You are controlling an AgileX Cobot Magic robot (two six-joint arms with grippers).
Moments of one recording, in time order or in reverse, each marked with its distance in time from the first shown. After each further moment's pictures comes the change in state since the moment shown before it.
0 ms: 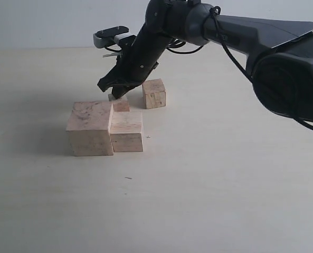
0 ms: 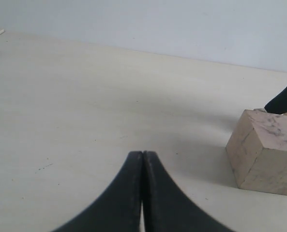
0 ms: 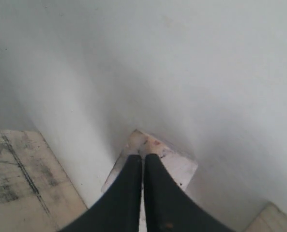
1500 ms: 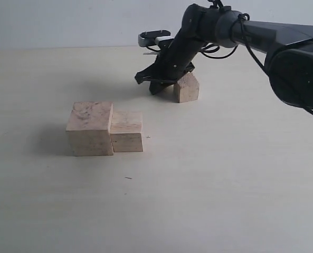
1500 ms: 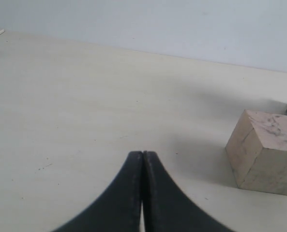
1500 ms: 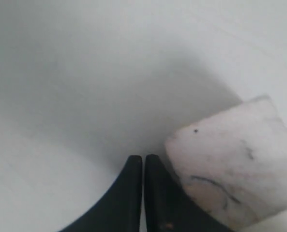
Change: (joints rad) left arm 0.000 0.000 0.000 0.000 0.000 0.000; right arm -0.158 0.059 0.000 -0.044 -0.046 0.108
